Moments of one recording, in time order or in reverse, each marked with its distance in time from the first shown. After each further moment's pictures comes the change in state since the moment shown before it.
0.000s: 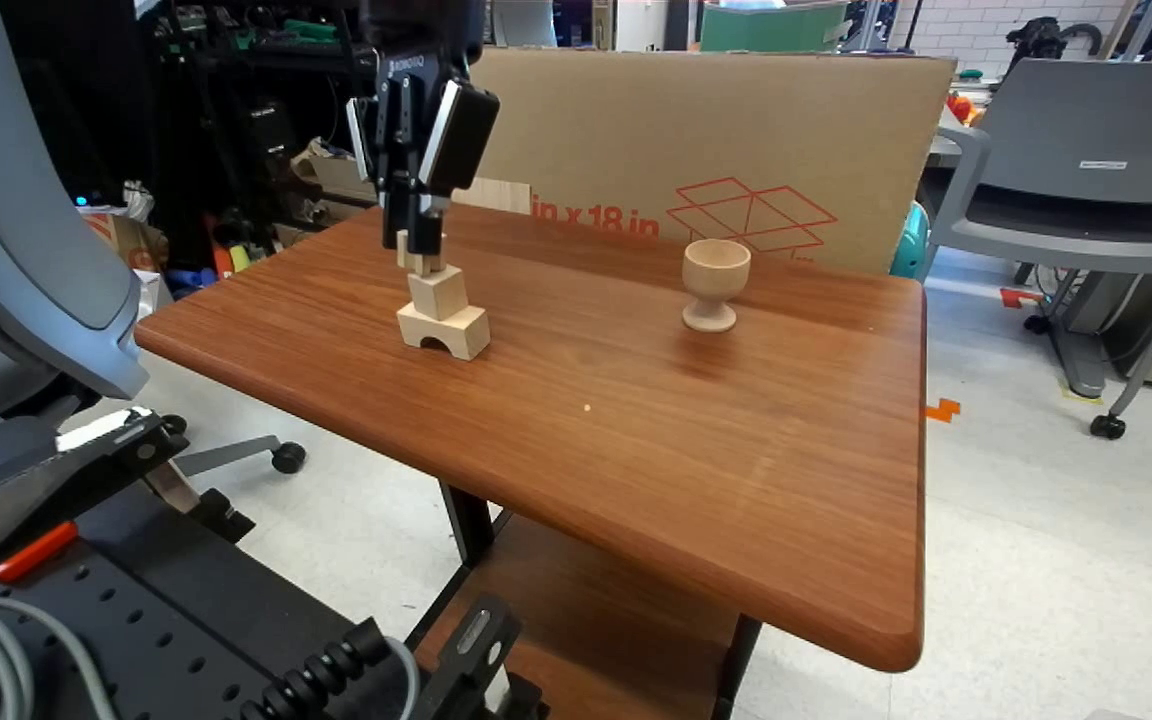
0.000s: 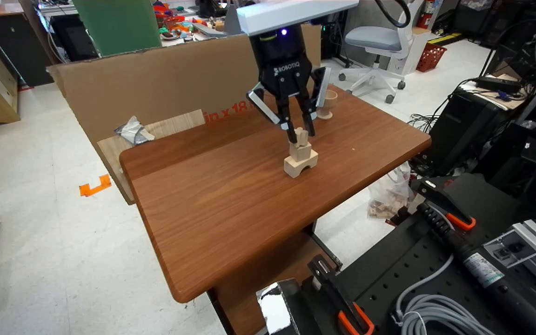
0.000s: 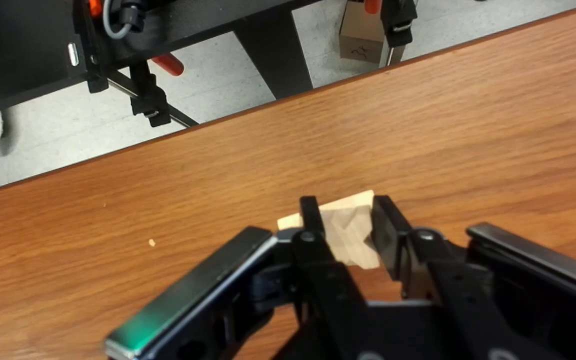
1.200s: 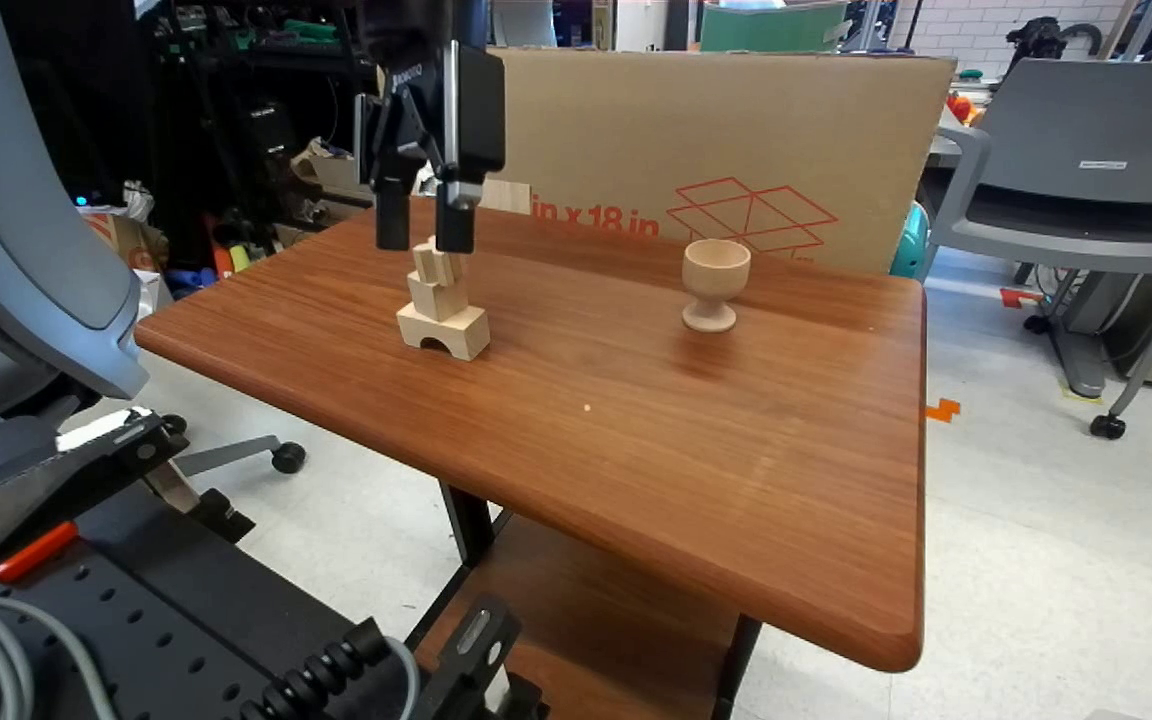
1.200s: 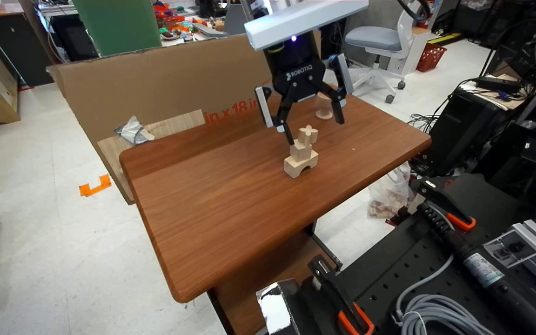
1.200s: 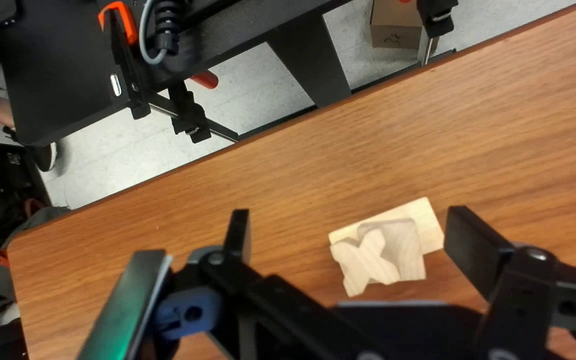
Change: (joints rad) arm 0.009 -0.029 -0.014 -0.054 -0.070 0.006 0.129
